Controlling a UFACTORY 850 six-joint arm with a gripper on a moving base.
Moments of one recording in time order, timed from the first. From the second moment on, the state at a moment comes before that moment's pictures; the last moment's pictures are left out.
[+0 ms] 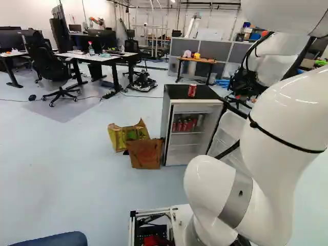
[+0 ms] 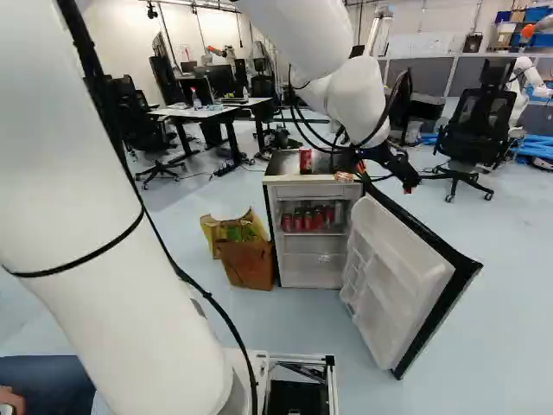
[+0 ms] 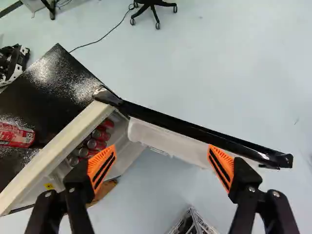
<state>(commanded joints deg) -44.6 -2.1 -54.4 7.0 -13.9 0.0</state>
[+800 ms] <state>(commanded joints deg) -49.6 -10.4 -63.4 7.0 -16.3 0.0</state>
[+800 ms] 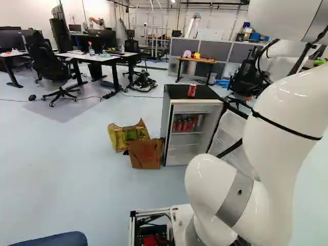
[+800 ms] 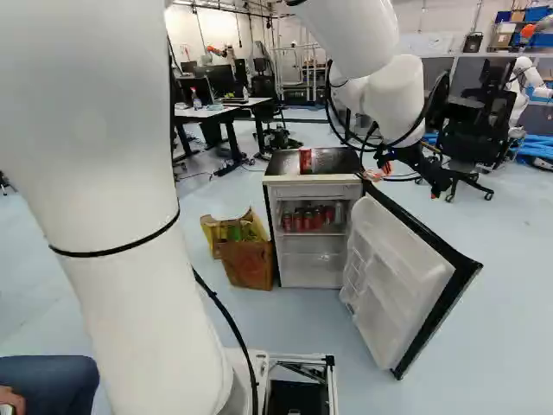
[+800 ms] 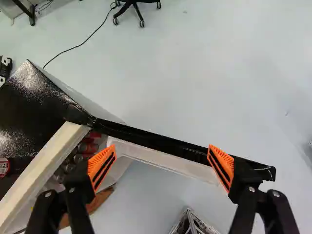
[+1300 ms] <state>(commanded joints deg) -51.8 -16.3 -70.2 7.0 -20.8 0.0</state>
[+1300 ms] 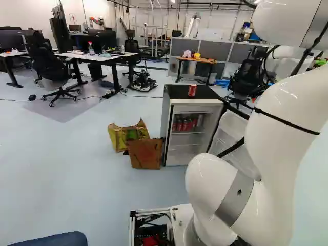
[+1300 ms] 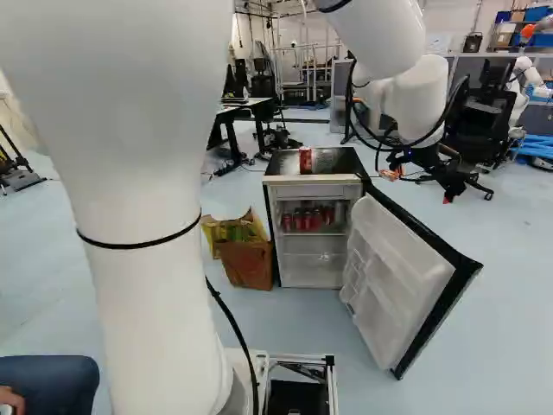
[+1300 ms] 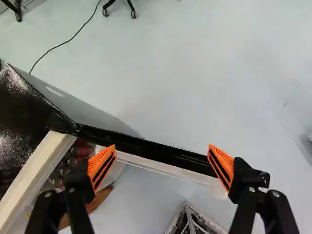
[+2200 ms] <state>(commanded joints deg) -52.8 -31.3 -86.6 7.0 -29.0 0.0</state>
